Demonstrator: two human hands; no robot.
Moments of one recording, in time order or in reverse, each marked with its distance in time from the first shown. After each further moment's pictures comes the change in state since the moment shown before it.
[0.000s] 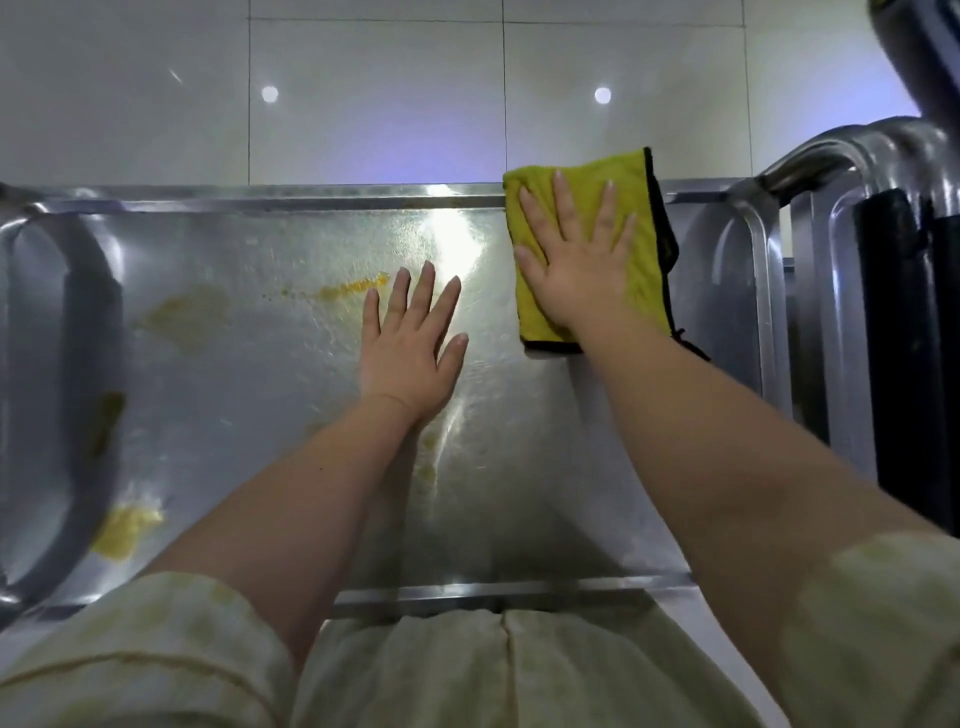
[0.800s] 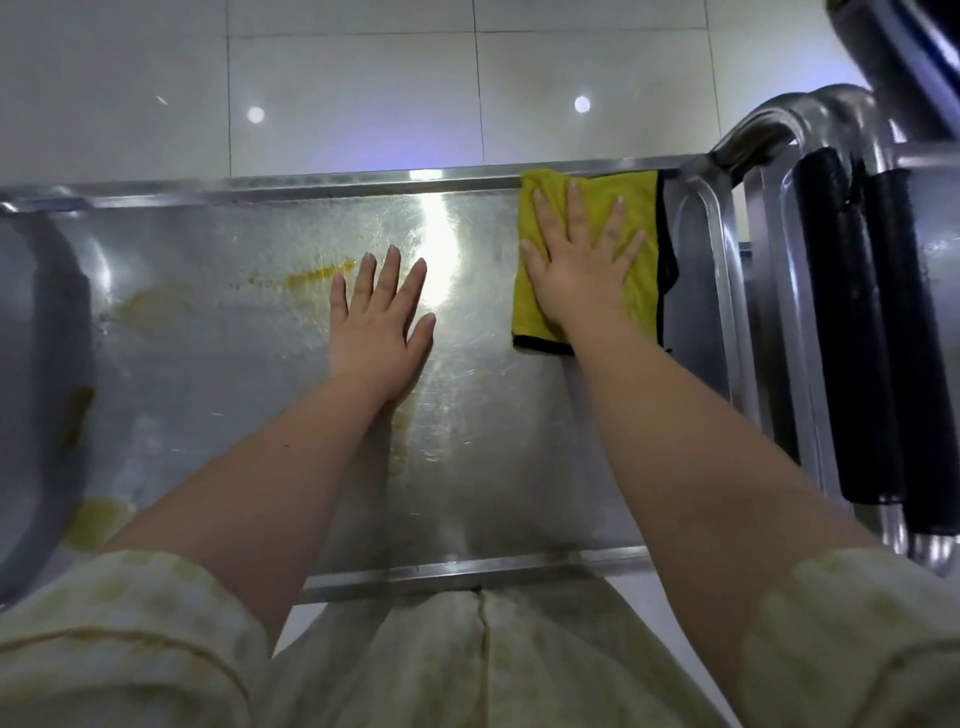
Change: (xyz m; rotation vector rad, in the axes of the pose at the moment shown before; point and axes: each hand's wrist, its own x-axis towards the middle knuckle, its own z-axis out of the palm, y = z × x) left_hand 0.001 0.003 -0.003 0.050 -0.014 -0.013; right_hand -0.035 0.030 0.002 0.118 -0.029 0.169
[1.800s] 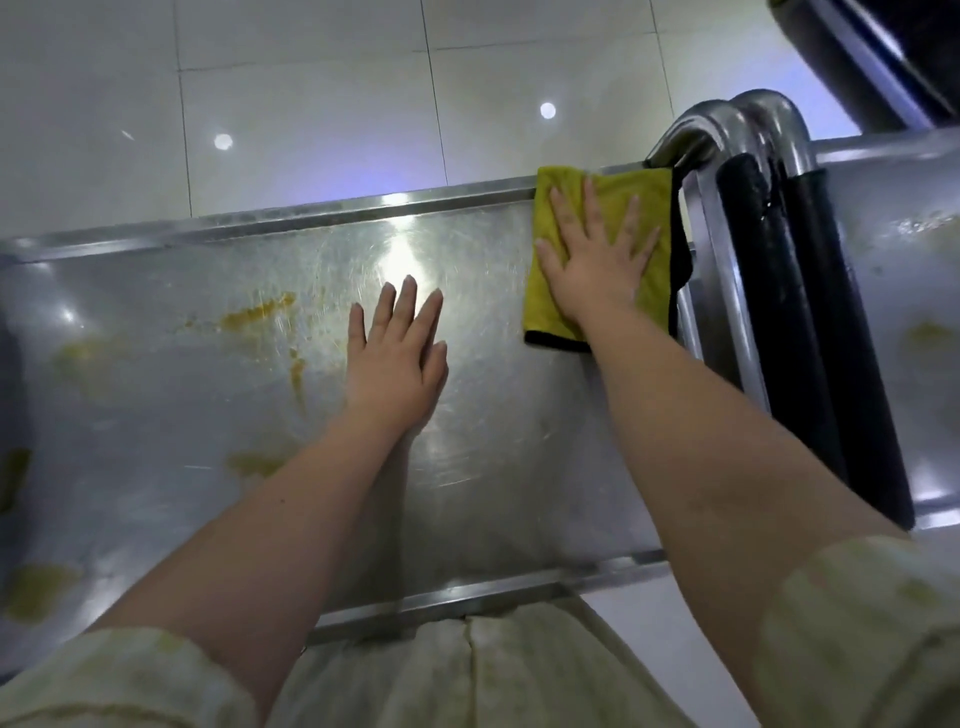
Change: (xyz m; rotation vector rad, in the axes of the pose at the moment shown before) left_hand 0.007 0.074 0.001 -0.105 0.014 0.090; right_hand 0.026 0.076 -0.023 -0.002 0.013 0.111
